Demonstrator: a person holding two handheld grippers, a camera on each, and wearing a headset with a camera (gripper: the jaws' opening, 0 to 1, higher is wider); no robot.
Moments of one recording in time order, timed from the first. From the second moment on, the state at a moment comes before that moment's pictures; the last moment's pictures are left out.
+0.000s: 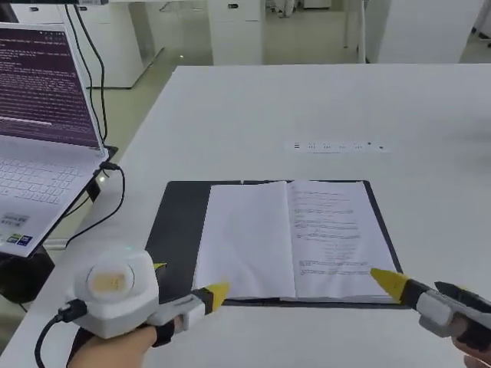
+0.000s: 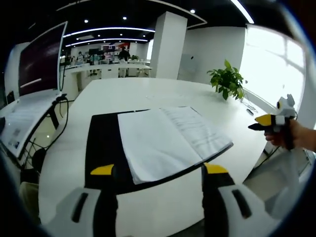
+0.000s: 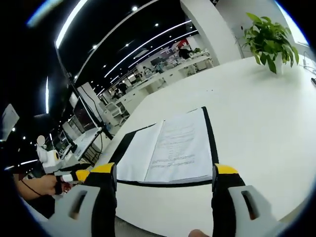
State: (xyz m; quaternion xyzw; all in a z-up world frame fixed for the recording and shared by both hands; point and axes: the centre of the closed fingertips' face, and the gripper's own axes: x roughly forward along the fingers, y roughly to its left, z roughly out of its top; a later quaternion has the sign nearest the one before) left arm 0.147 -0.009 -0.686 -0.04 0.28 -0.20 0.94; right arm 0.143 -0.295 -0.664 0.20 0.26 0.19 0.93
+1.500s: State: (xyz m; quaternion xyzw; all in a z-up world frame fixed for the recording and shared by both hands) left arm 0.180 -0.121 -0.708 0.03 0.29 -0.26 0.92; right arm 0.129 -0.345 -0.694 0.13 0.28 0.20 0.93
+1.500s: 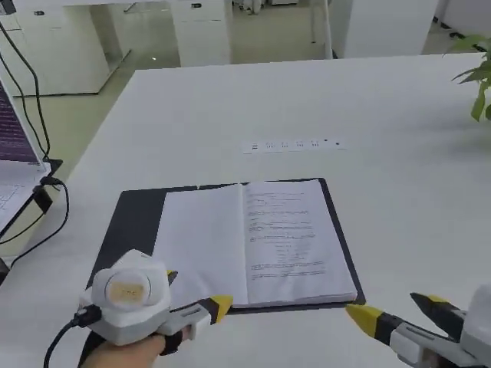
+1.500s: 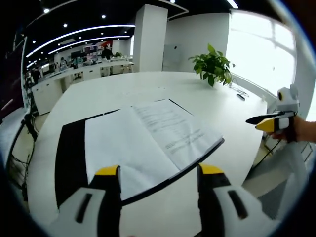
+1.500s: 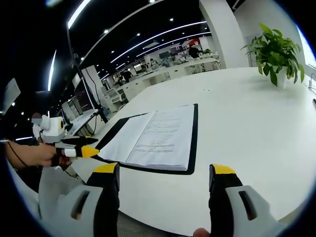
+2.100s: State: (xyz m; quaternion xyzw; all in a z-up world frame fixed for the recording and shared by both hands) left arm 0.226 -0.223 -0.743 0.08 0.27 -0.34 0.90; right arm 0.127 -0.339 -0.689 0.15 0.27 0.20 0.93
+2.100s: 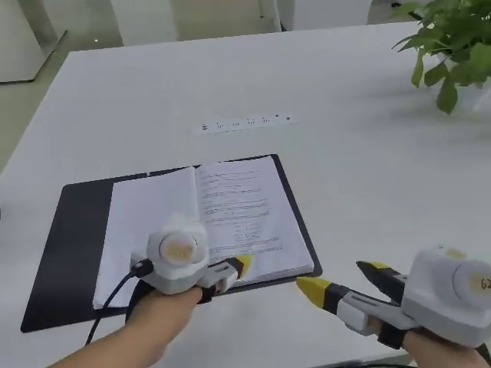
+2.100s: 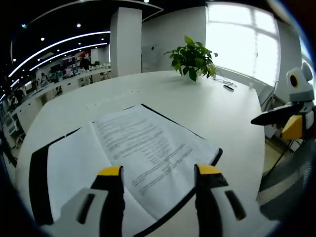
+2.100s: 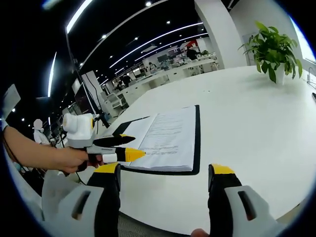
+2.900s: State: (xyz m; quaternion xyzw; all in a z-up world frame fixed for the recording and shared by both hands) left arm 0.228 -0.255 -0.781 0.09 0.25 -0.34 0.90; right arm 0.128 -0.341 -0.692 0.16 0.27 0.19 0.93
